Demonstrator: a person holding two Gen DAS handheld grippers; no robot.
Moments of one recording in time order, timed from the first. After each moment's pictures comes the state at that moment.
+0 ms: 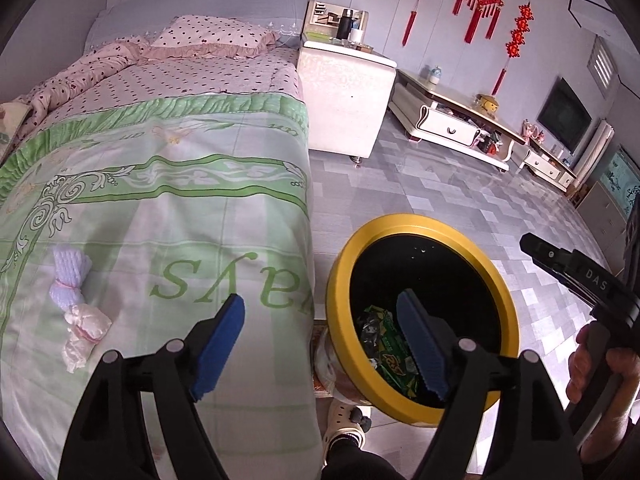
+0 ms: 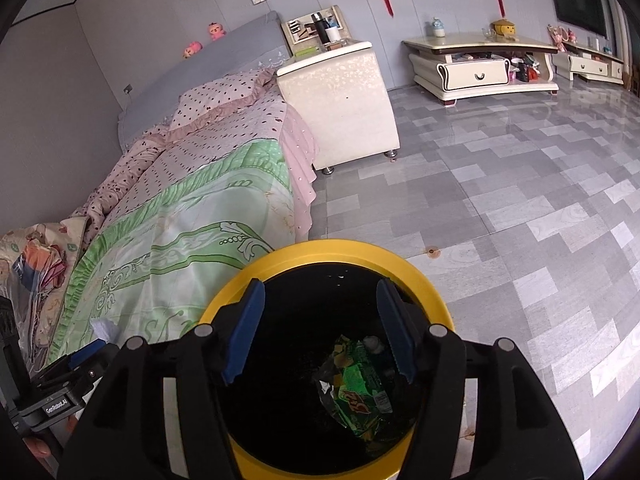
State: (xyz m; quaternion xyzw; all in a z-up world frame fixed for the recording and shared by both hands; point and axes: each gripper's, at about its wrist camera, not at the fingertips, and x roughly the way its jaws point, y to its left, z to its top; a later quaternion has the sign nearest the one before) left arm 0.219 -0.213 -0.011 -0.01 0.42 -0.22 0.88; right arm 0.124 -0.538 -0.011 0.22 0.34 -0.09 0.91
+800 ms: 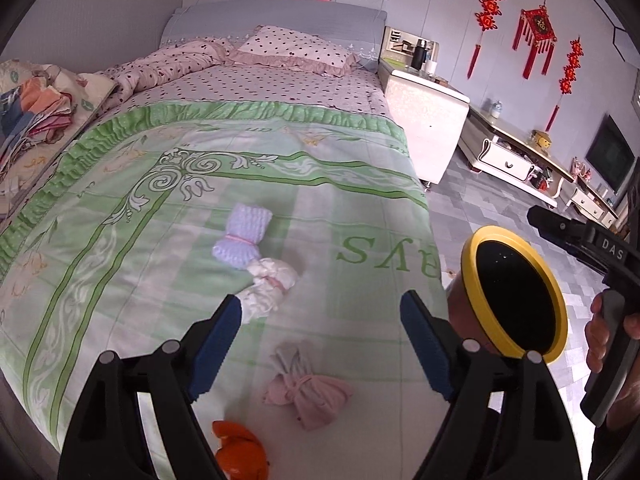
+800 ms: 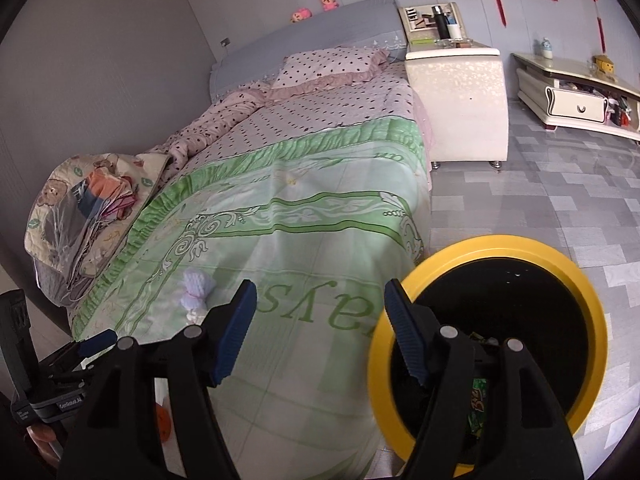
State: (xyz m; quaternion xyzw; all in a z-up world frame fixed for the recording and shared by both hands) left arm 0.174 -0.030 0.002 -0.04 0.40 -0.11 0.91; right arm 0.182 -0.350 0.023 0.15 0.35 0.08 0.92
